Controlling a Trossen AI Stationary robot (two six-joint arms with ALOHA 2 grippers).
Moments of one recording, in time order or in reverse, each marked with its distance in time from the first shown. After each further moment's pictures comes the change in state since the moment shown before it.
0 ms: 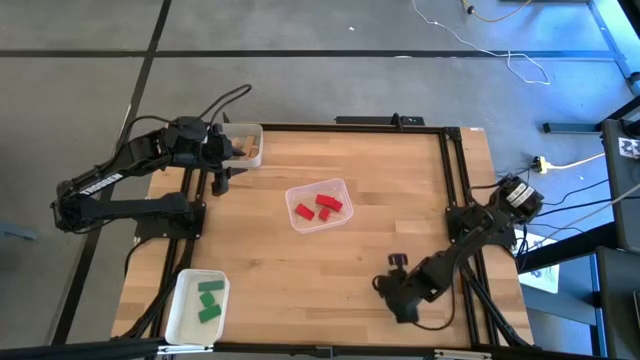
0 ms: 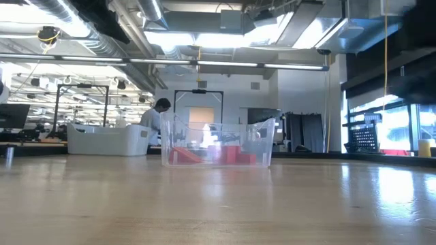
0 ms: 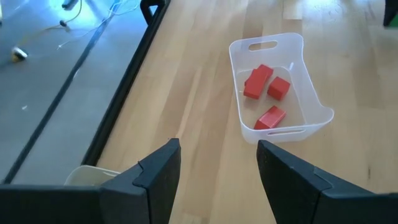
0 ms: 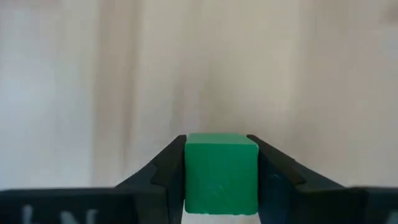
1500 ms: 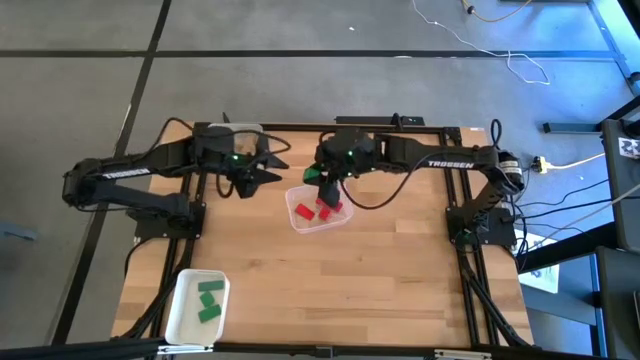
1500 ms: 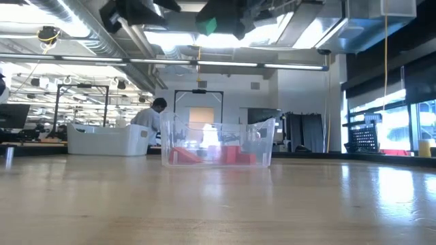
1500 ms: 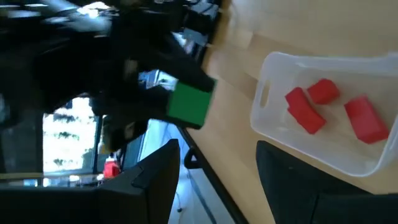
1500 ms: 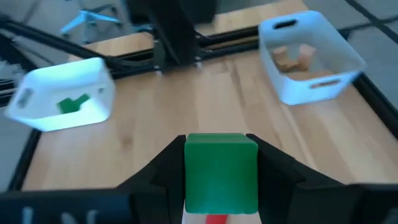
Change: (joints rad) left arm -0.260 0.228 0.002 0.447 -0.008 1.077; right arm -0.853 -0.007 0.618 0.123 -0.244 -0.521
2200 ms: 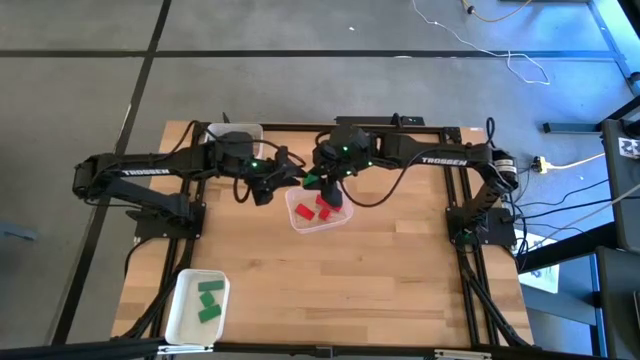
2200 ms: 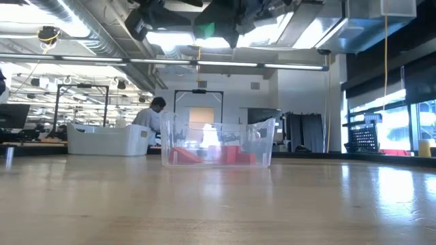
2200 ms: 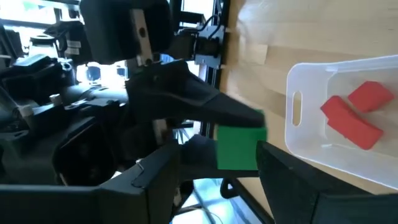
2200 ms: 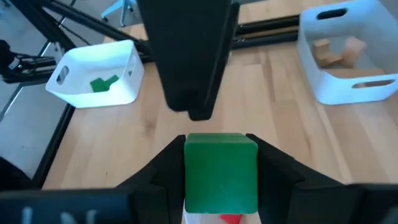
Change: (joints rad) left arm -0.044 0.144 -0.002 0.211 0.034 0.201; right arm -0.049 0.035 0.001 0.000 -0.192 -0.070
